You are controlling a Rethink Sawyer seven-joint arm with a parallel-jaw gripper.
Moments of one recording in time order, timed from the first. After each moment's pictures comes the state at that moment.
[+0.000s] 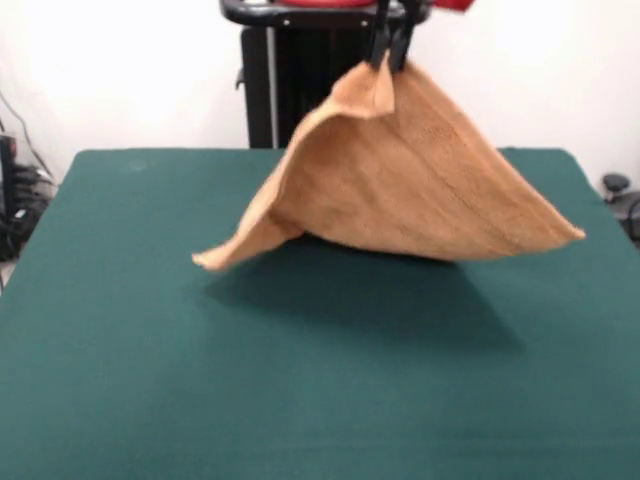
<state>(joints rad) -0.05 -0.78 -0.09 1.38 -0.11 1.19 1.89</state>
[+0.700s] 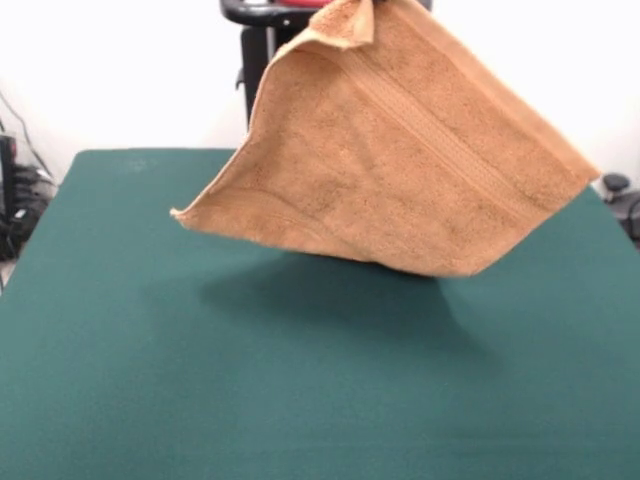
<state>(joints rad) -0.05 -0.85 -0.13 1.38 -0.08 1.27 1.89</state>
